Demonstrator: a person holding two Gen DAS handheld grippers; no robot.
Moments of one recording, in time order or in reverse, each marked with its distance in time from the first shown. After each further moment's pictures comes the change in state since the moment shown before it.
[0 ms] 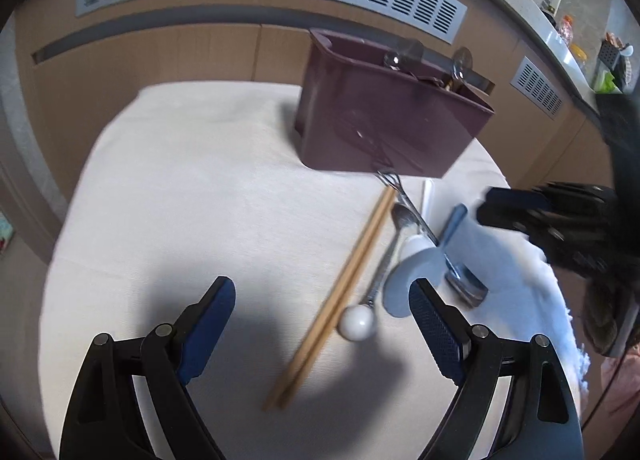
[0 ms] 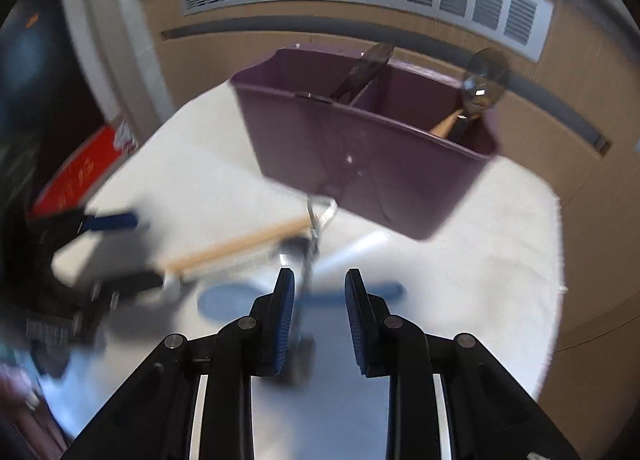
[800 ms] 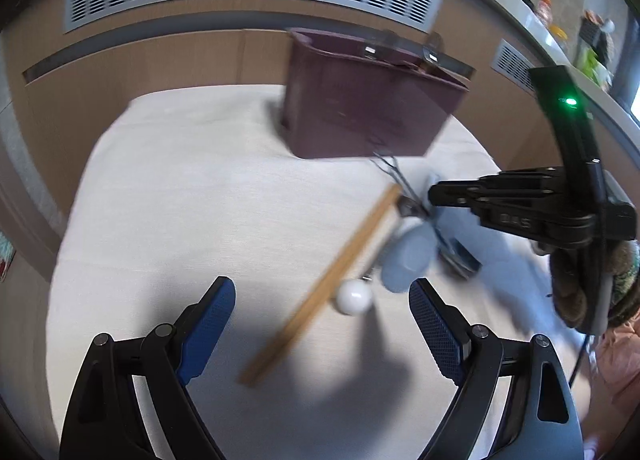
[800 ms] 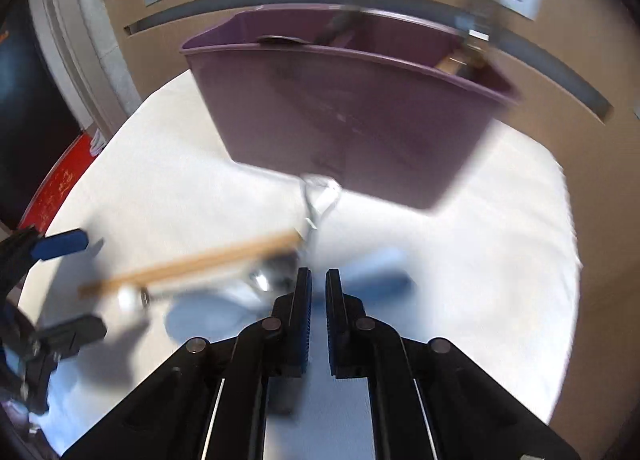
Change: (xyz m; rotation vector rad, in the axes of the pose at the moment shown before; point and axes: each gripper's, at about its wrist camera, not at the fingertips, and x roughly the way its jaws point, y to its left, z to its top) left arm -0.007 -0.014 -0.013 0.088 0.018 -0.038; right arm 0.011 -0.005 -0.029 0.085 0.059 -0.059
